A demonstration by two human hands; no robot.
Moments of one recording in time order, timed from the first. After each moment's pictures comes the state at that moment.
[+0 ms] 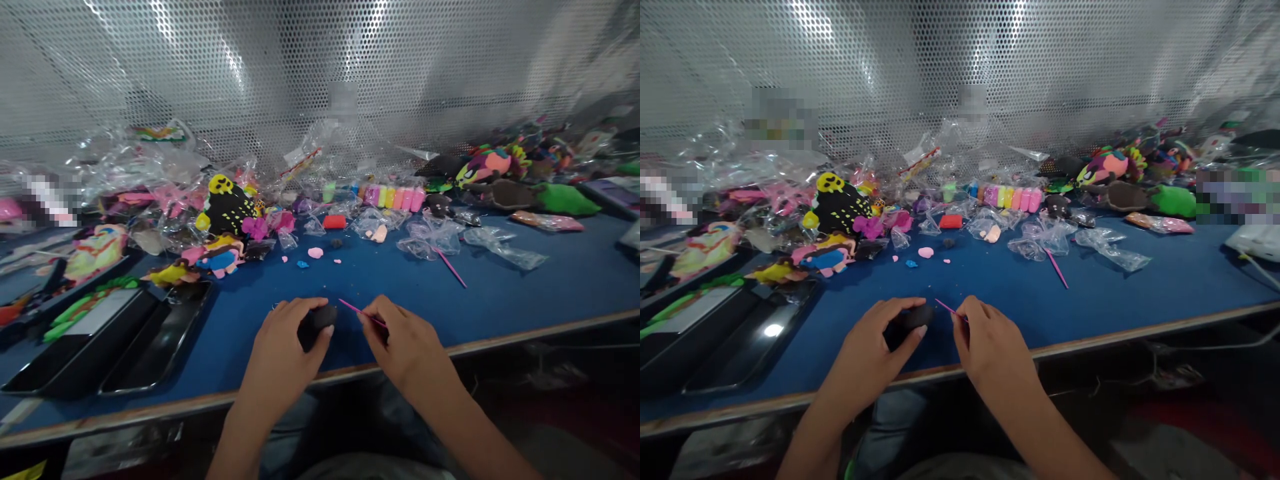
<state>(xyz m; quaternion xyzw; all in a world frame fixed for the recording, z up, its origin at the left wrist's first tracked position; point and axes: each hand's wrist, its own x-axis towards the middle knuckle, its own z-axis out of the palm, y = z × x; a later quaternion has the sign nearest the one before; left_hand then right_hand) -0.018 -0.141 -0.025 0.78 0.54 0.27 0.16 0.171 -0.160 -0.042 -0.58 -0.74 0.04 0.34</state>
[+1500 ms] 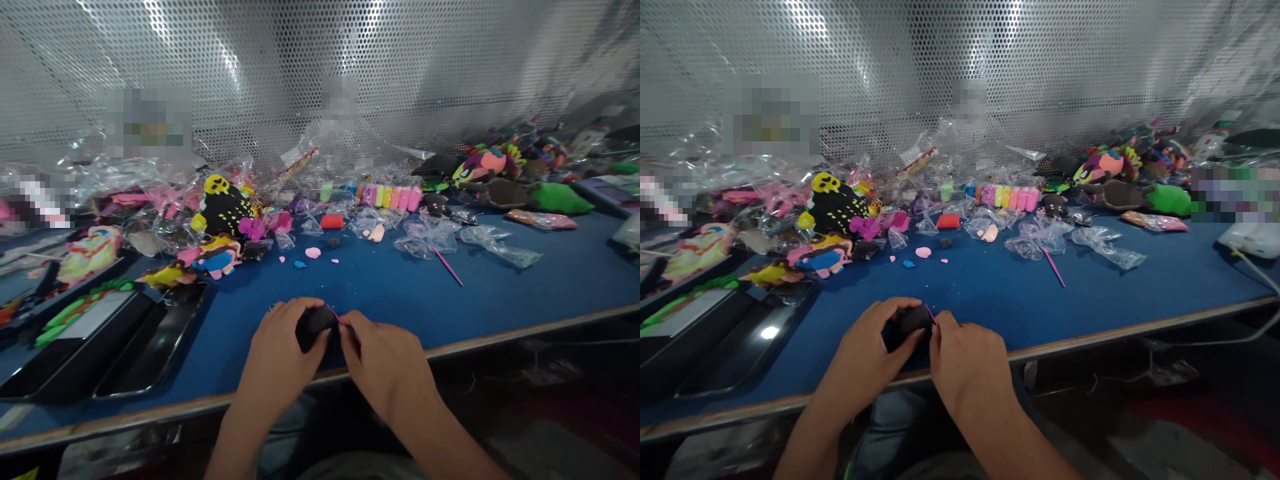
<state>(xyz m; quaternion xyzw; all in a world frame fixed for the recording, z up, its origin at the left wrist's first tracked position) -0.015 -0.140 -0.023 0.77 0.56 0.26 0.17 0.137 -0.168 -0.031 -0.65 -0.74 0.02 0.19</state>
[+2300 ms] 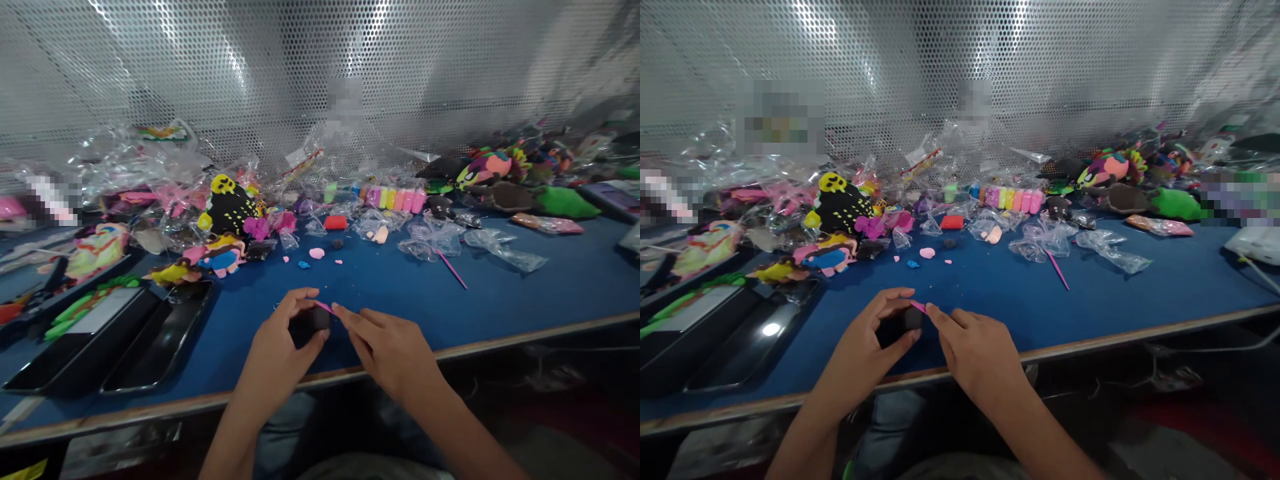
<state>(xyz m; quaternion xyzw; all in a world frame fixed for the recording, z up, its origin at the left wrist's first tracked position) -0.026 -0.139 -0.028 0.68 0.56 0.35 0.33 0.161 -0.155 -0.049 -0.47 -0.82 -0.06 0.33</state>
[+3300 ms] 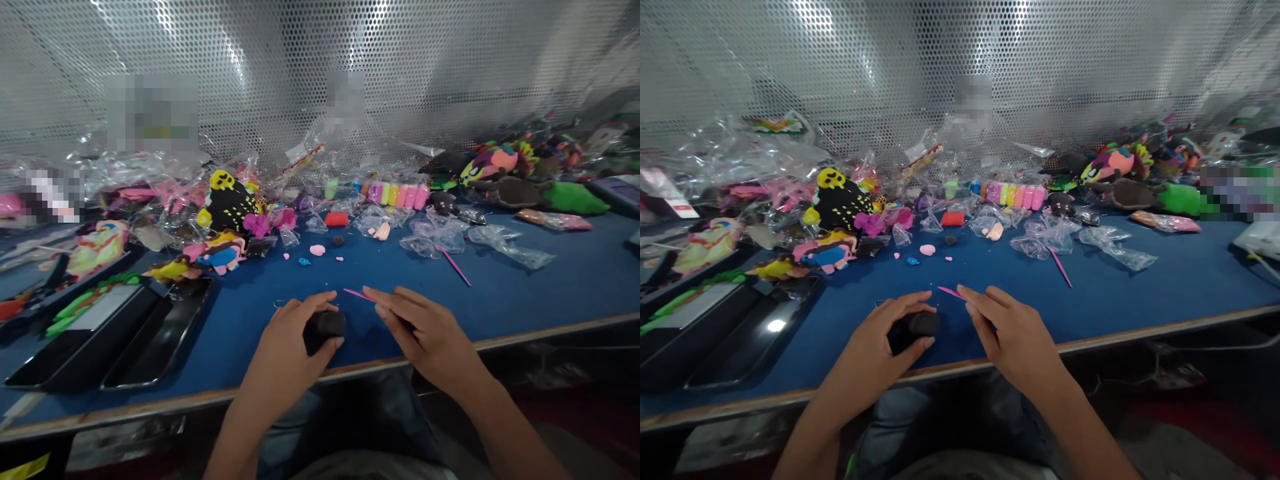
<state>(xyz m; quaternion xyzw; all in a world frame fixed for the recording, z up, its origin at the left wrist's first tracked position) -0.019 -0.142 -0.026 0.78 0.51 0.27 0.23 0.200 -0.155 -0.034 -0.50 -0.78 0.05 0.36</state>
